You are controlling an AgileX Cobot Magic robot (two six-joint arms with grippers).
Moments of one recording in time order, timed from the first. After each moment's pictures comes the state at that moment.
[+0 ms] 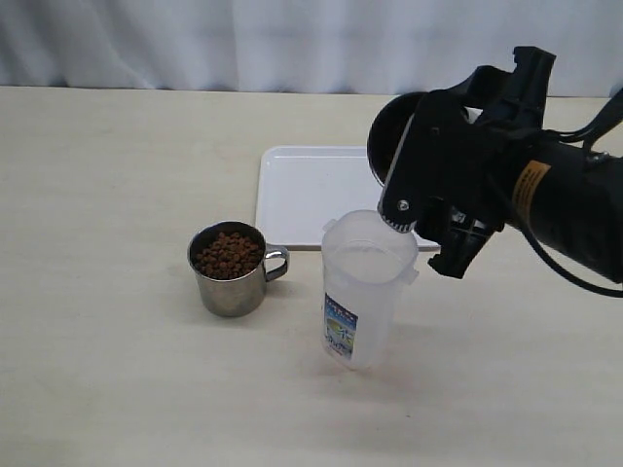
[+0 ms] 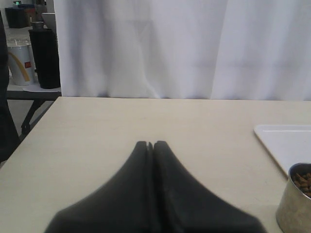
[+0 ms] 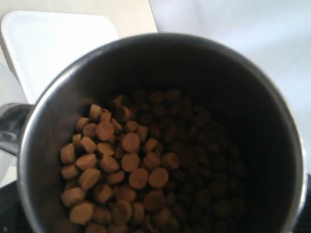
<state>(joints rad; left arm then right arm) -0.19 0.00 0.00 0.10 0.21 -0.10 0.88 1.27 -0.66 -1.59 0.45 0.67</state>
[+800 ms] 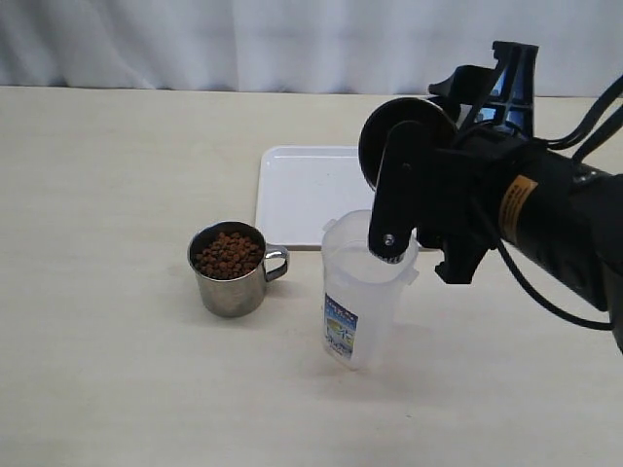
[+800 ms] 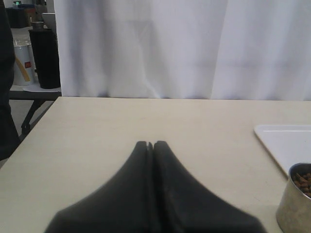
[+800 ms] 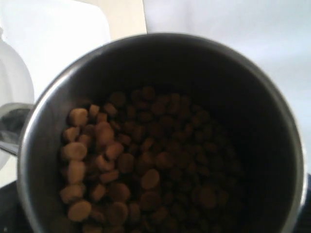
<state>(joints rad) -0.19 0.00 0.00 0.10 0.21 -0.10 1.01 1.27 -0.66 -1.60 0.61 0.54</state>
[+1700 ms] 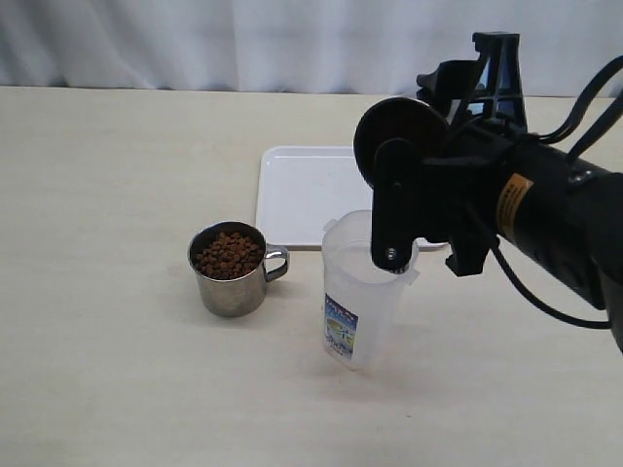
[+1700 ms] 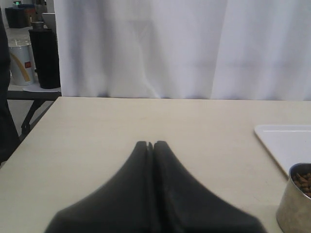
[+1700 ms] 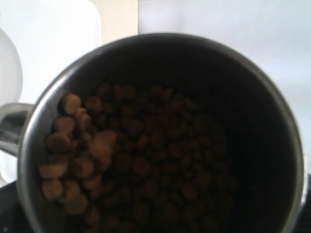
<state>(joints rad) -0.19 0.00 0.00 0.10 0.21 -0.10 1.01 1.27 -0.66 -1.67 0.61 0.44</state>
